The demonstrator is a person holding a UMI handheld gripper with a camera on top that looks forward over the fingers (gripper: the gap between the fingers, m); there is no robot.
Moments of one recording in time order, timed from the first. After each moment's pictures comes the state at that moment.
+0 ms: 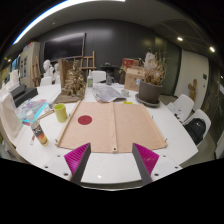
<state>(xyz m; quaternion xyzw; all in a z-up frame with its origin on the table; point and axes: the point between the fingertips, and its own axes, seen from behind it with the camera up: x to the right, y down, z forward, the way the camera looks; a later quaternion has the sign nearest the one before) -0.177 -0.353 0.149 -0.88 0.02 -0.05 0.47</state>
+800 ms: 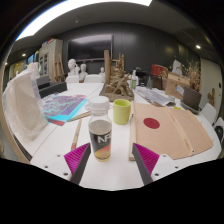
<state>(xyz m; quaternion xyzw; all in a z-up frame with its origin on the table) -0.489 -0.272 0.064 -0.86 -0.06 0.02 0.50</state>
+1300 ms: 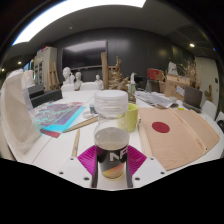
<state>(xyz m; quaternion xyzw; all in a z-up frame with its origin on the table) -0.522 -0.204 0.039 -0.84 -0.03 0.02 0.55</state>
